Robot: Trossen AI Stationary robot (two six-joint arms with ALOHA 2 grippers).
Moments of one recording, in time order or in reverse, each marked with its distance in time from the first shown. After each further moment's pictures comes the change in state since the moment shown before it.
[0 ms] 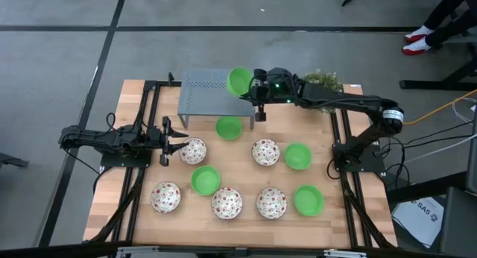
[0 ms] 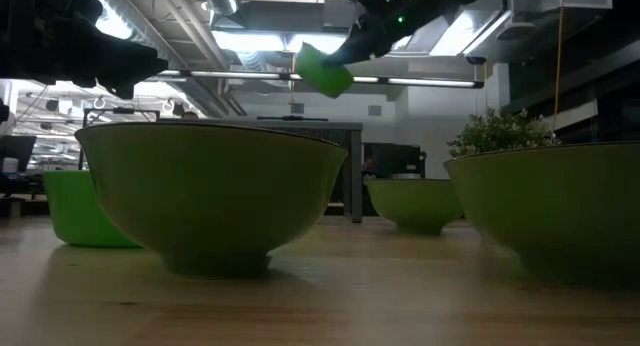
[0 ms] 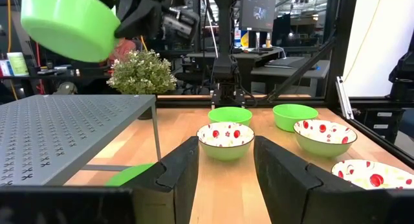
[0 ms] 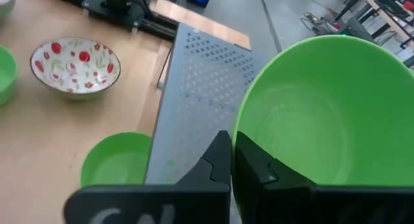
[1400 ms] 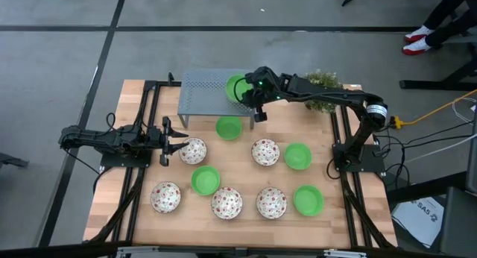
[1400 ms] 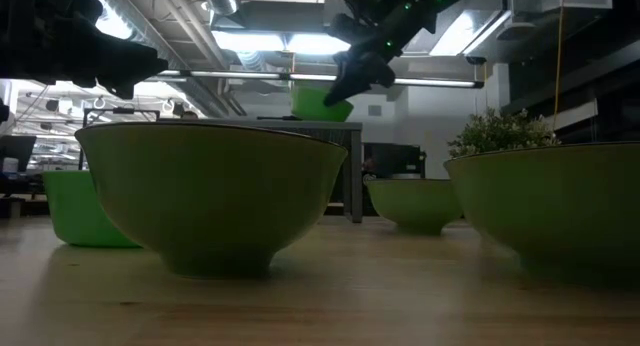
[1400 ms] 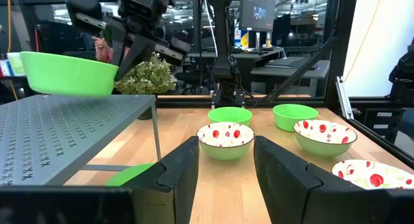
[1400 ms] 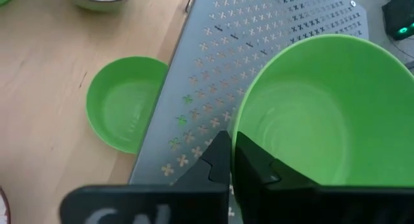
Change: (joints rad) left arm 0.000 0.000 0.000 0.000 0.000 0.000; right arm -0.026 0.164 0.186 -0.321 0.003 -0.166
